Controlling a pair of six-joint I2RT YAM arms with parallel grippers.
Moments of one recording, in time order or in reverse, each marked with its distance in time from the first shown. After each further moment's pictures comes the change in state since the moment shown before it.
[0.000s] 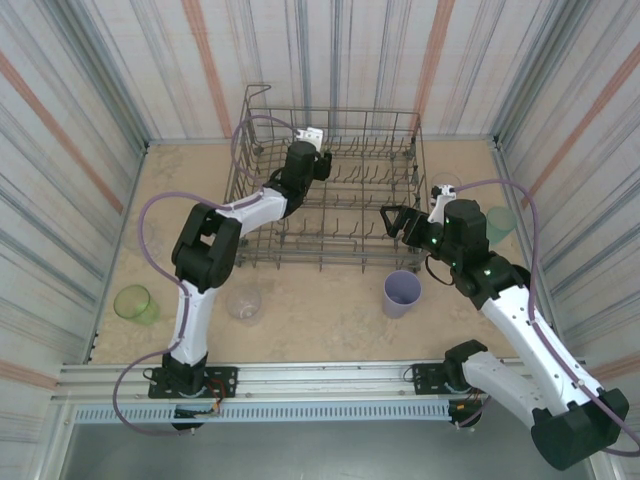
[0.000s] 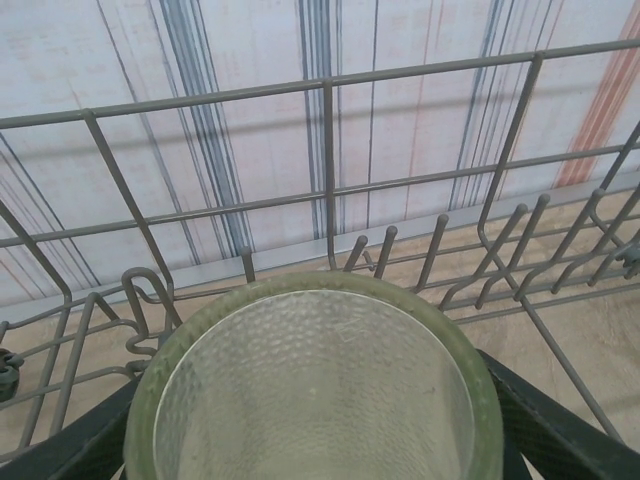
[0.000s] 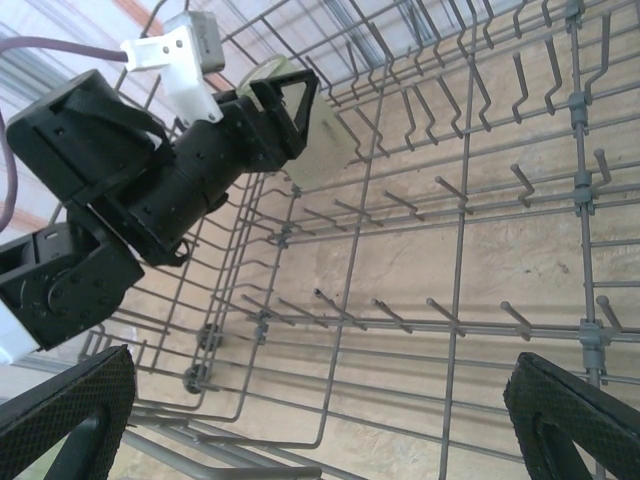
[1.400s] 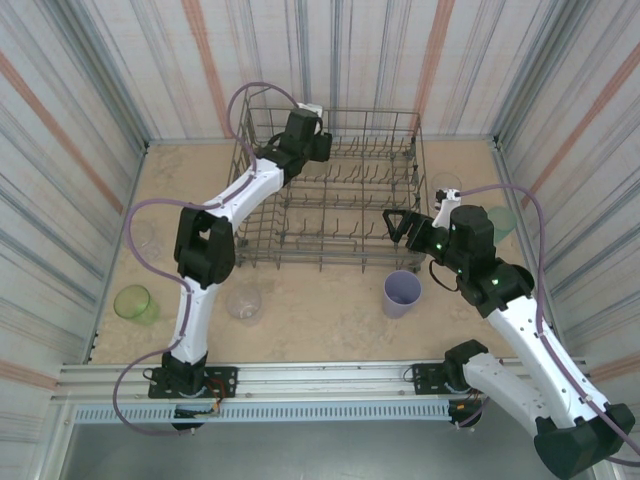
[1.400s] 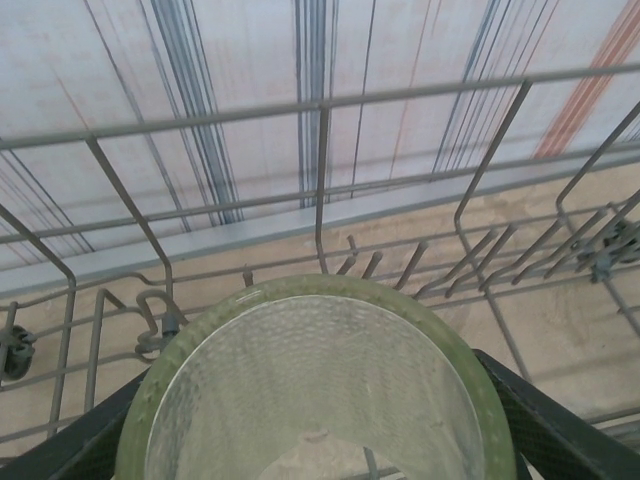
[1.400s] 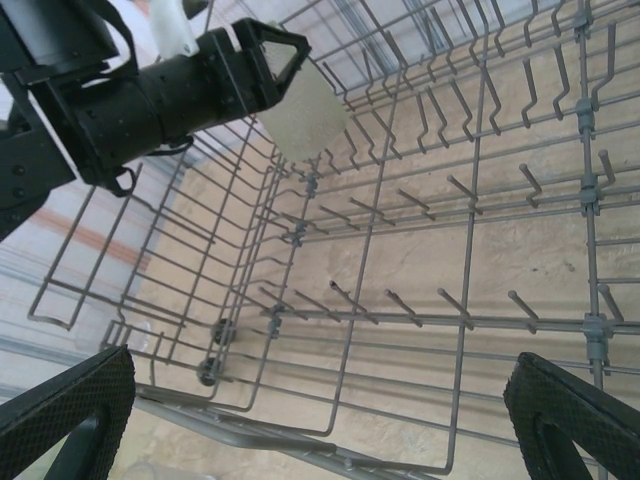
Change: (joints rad) left arm 0.025 0.046 0.421 -0.583 0.087 -0.100; right arm 0.011 -0.071 0.000 -0.043 0.001 0.000
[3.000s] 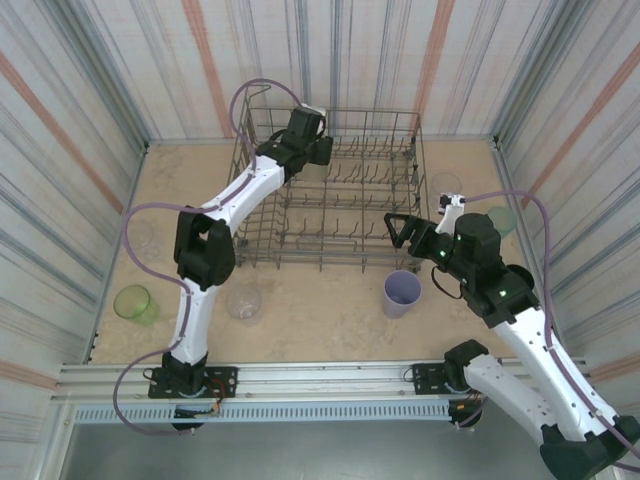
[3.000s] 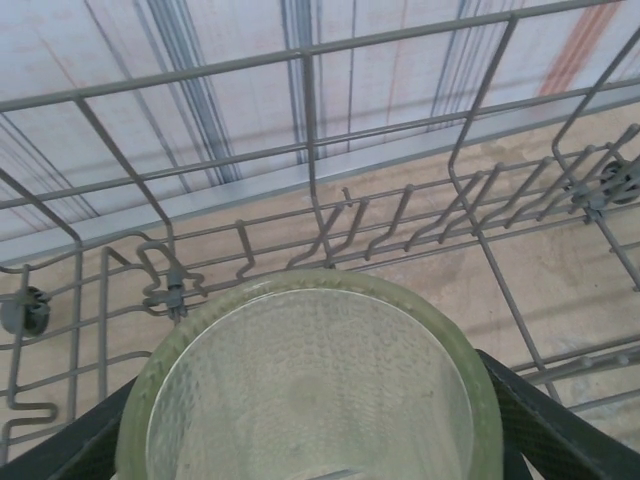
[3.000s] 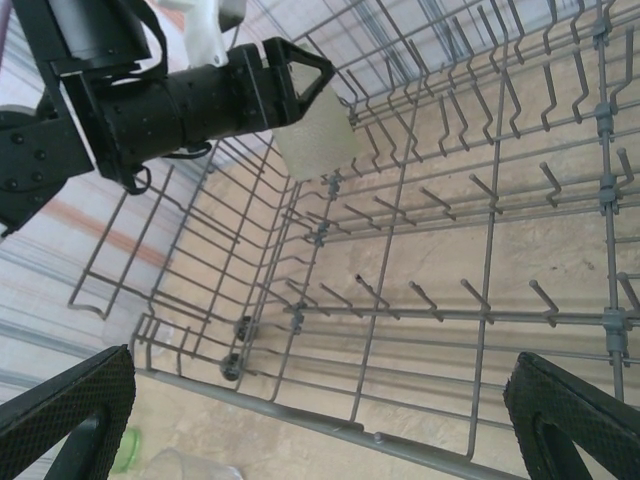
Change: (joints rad) left arm -0.015 -0.019 0.060 -0.169 -0.011 0.019; right arm 0.049 -0.072 0.000 -0.031 0.029 0.026
